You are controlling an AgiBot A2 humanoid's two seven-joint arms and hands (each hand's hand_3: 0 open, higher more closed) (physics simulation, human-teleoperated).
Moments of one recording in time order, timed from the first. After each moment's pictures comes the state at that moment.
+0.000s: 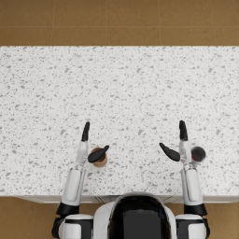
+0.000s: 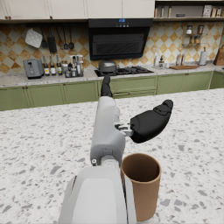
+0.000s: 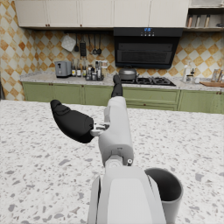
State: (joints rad) left arm 0.08 1.19 0.13 -1.82 1.21 0.00 0.00; right arm 0.08 -1.21 0.04 1.83 1.21 0.00 0.00
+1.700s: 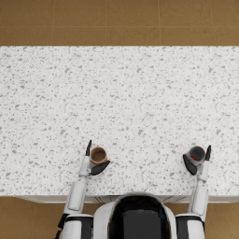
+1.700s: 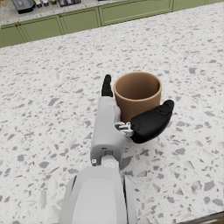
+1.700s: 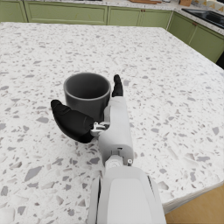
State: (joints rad) left arm -0.16 1.23 0.15 -1.65 1.39 -0.01 0.00; right arm -0.21 -1.36 -0.33 1.59 1.43 0.00 0.00
